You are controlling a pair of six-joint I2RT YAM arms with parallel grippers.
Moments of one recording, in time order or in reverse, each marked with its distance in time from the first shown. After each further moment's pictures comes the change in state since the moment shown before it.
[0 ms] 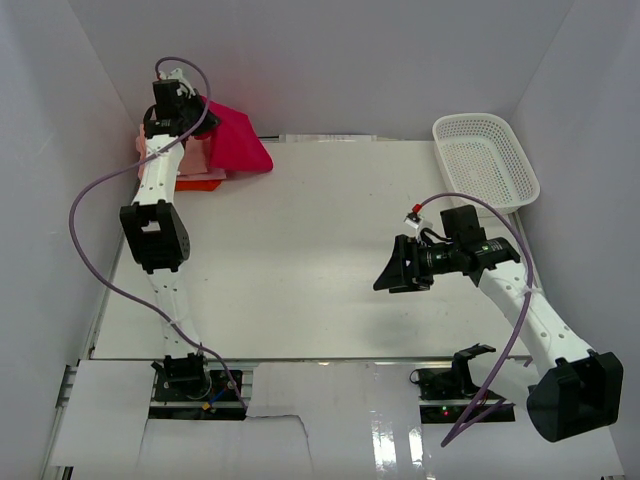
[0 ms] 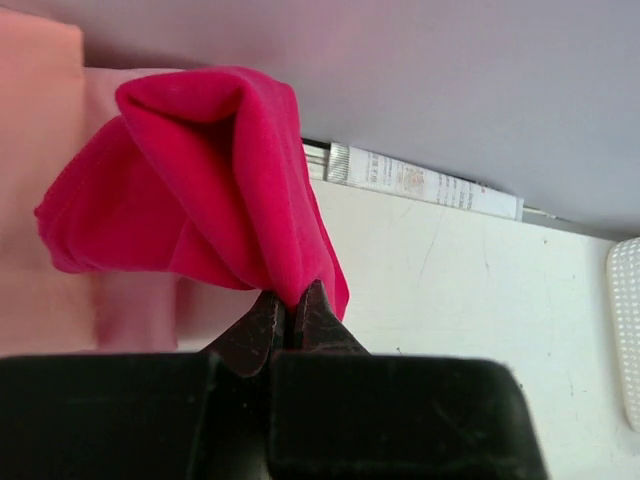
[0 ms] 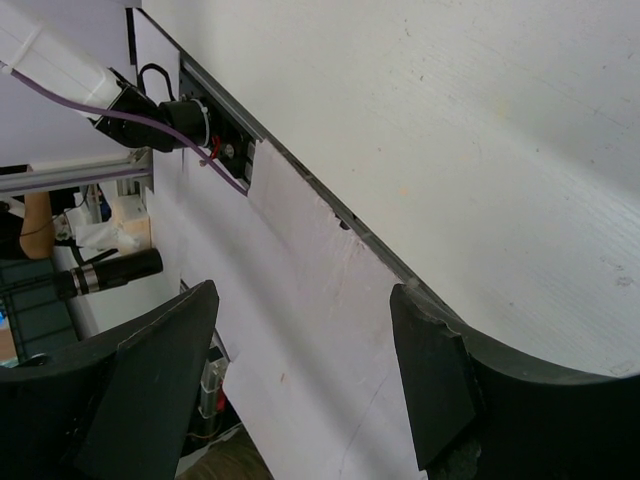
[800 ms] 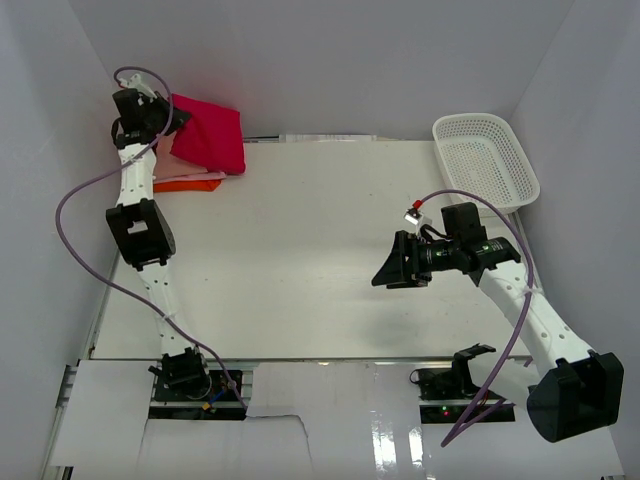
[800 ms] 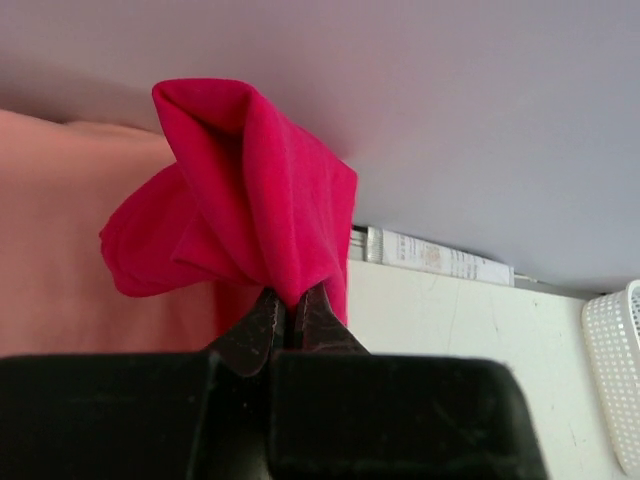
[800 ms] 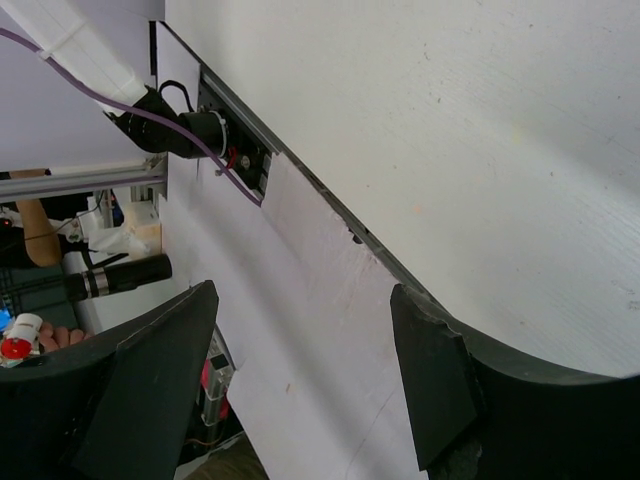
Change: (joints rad) left arm 0.185 0.169 0.113 0.203 0.200 -0.069; right arm 0.000 0.005 0.006 0.052 -0.026 0.033
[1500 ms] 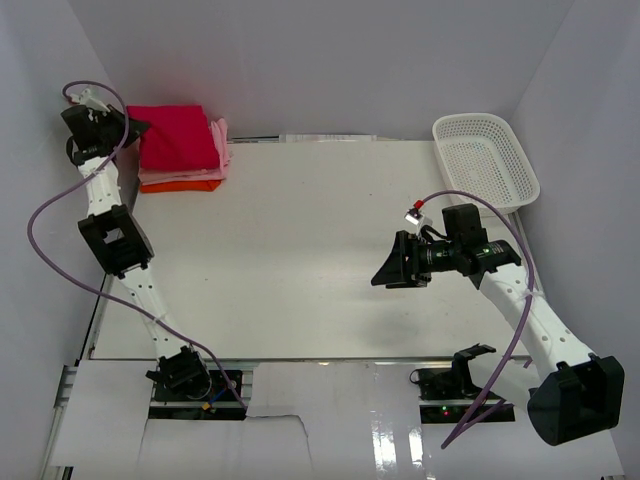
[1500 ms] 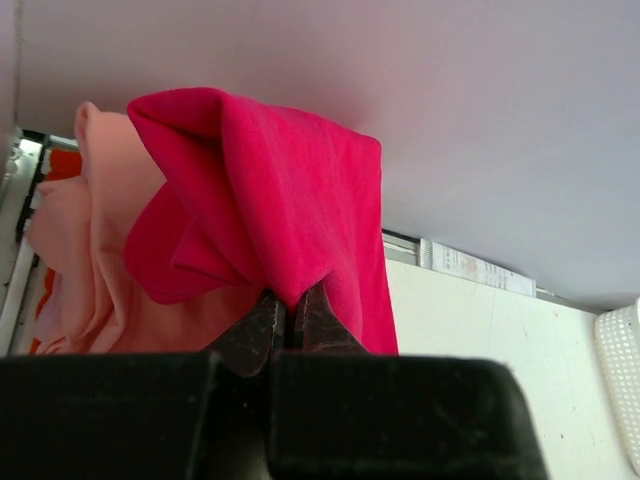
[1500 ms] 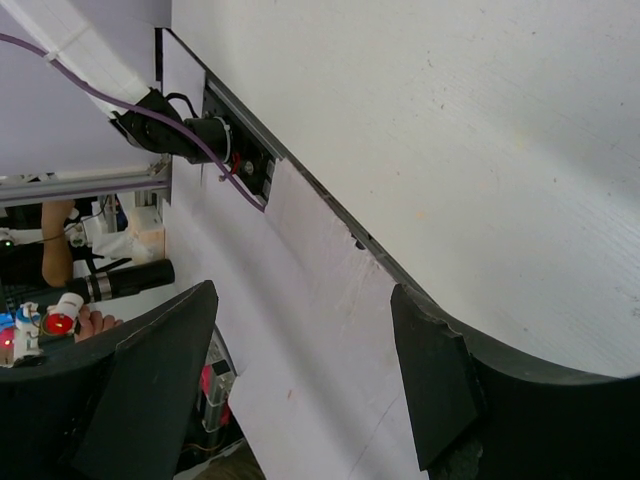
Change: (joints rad) left arm 0.217 0.014 -0.007 0.047 0.163 0.011; right arm 0.000 -0.021 -0.019 0.037 -0.004 0.028
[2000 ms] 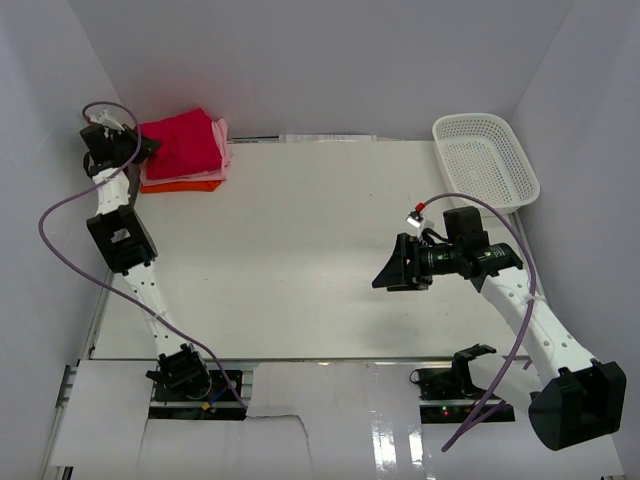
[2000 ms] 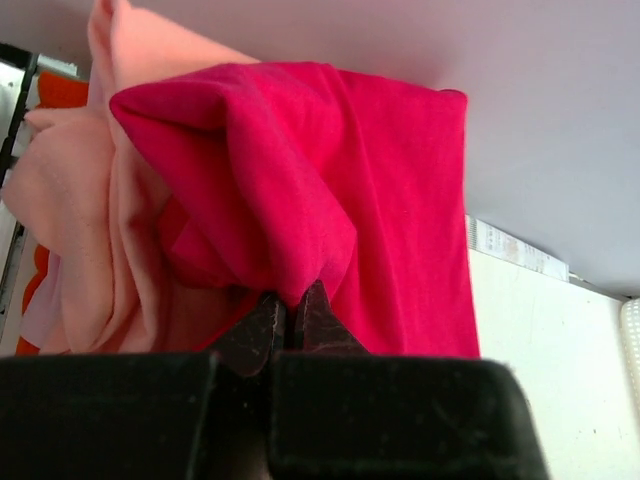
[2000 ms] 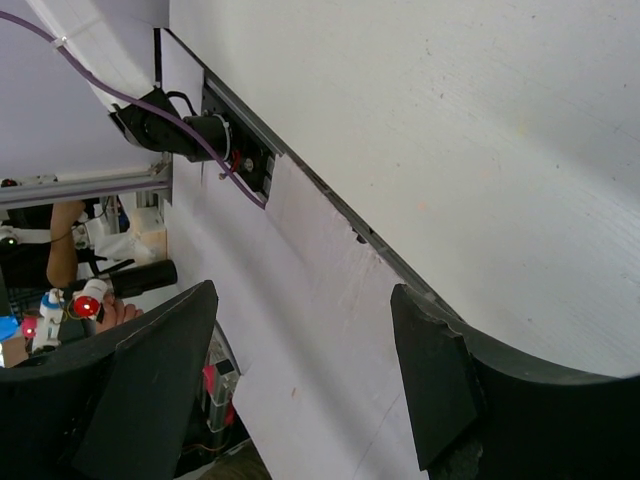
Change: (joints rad) left arm -0.009 0.140 -0.022 0.085 0.033 -0.005; right arm 0.000 -0.025 -0.011 -0.016 0.008 0.008
